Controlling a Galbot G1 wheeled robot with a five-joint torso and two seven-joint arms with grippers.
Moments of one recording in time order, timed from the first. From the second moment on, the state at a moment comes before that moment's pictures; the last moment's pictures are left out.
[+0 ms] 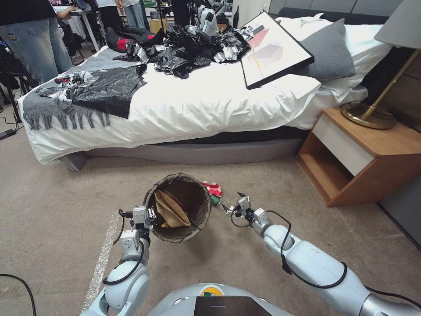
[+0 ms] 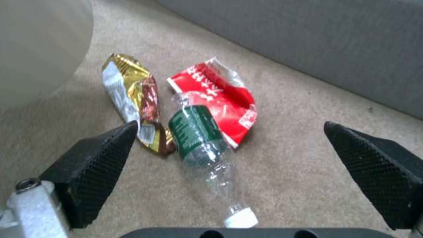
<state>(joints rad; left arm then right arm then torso) 1.62 -1.14 -0.29 -2.14 -0.37 0.16 -0.53 -0.94 0.91 -0.24 1.43 0.48 0.11 0.03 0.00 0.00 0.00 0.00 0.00</state>
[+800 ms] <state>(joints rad) 1.61 -1.14 -0.30 -2.14 -0.38 0.16 -0.53 -0.80 1.00 -0.32 1.16 0.47 0.15 -0.05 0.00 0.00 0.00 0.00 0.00</state>
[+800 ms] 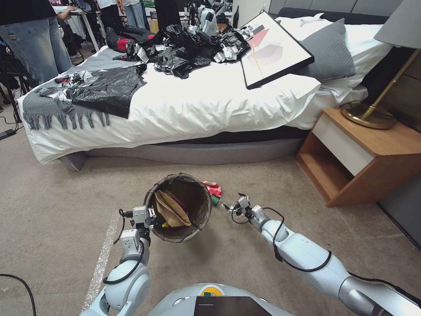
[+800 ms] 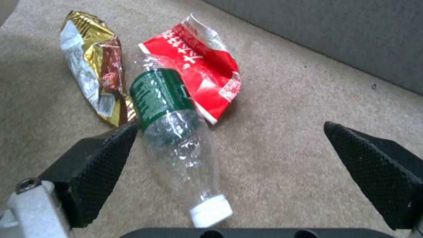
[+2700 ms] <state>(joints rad) 1.57 -1.14 -0.29 -2.13 -0.40 0.17 -0.55 -0.59 1.31 -0.30 0.61 0.39 0.19 -0.22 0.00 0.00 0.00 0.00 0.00</state>
